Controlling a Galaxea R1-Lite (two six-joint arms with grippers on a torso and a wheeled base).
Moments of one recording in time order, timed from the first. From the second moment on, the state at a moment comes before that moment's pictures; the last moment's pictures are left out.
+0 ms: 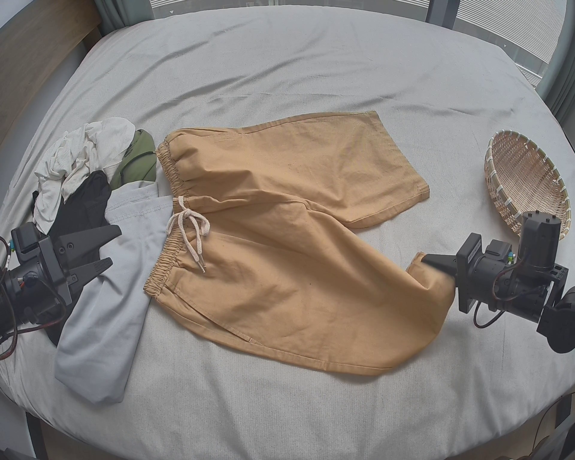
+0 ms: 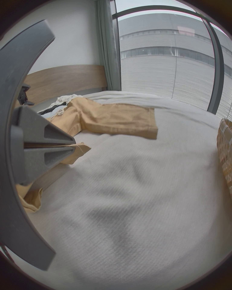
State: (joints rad) left arm 0.04 1.26 -0.48 -0.66 -0.68 -0.70; right arm 0.33 1.60 -0.57 -0.79 0.21 1.19
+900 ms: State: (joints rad) left arm 0.04 1.27 -0.47 -0.70 -0.68 -0.70; right arm 0.17 1.67 -0.67 -0.99 0.21 1.09
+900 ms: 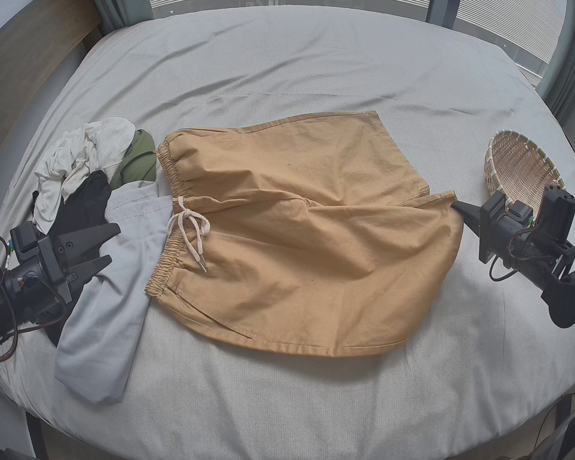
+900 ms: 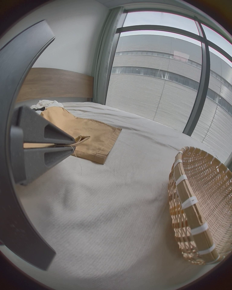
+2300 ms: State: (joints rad) left arm 0.03 1.31 -0.35 -0.80 -0.68 -0.63; right arm 0.25 1.66 -0.48 -1.00 0.22 0.78
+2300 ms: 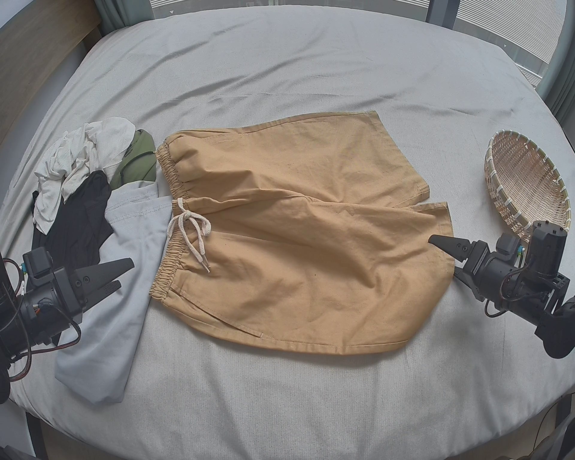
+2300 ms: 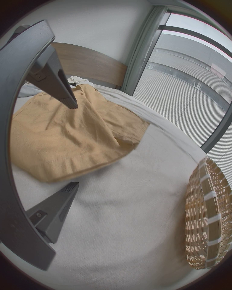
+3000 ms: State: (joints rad) left arm 0.04 1.32 -0.34 -0.82 -0.68 -0.63; right arm 0.31 1.50 -0.36 -1.01 0.39 0.88
